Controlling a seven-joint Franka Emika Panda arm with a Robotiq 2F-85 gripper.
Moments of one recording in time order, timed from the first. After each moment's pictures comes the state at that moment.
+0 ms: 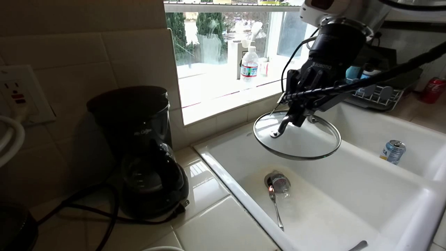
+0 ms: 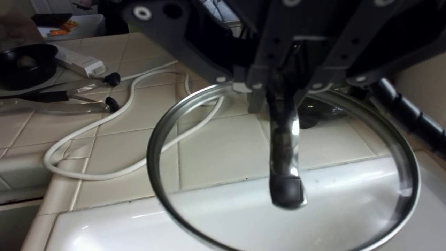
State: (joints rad) arm 0.33 -0.23 0.10 -2.14 0.54 2.10 -1.24
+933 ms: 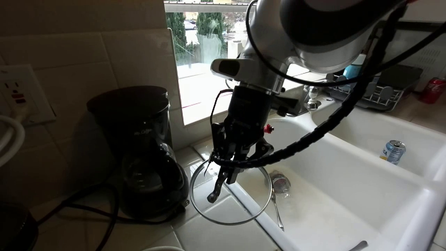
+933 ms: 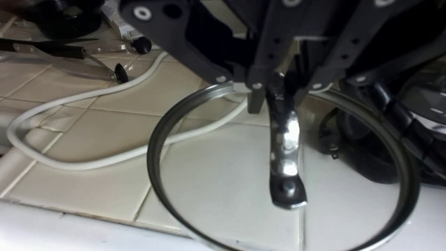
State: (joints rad) arm 0.35 0.23 0.29 -1.81 0.46 2.14 -1.41
